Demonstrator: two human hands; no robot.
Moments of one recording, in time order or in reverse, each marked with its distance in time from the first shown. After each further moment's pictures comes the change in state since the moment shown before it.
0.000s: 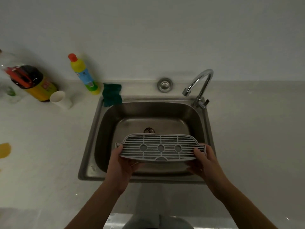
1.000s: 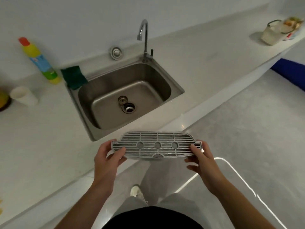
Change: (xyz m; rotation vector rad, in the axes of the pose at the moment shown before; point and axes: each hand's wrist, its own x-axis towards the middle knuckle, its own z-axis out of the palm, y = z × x) left_hand -0.157 0.043 -0.233 0.630 -0.340 0.168; right_hand -0.337 0.218 0.189 0.243 0.541 -0.109
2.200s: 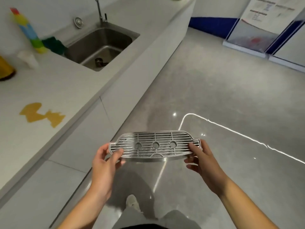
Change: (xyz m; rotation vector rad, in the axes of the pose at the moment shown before) left_hand -0.347 -0.054 -0.459 0.106 -0.469 -0.084; right_hand -0.611 0.299 0.239 0.182 0.379 0.007
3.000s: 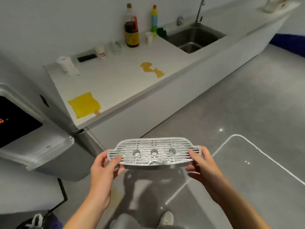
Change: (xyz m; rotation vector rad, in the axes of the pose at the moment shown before) left_hand -0.341 -0.051 -0.368 -0.103 0.449 0.036; right_hand -0.300 0.165 0.215 -0.158 -0.388 0.016
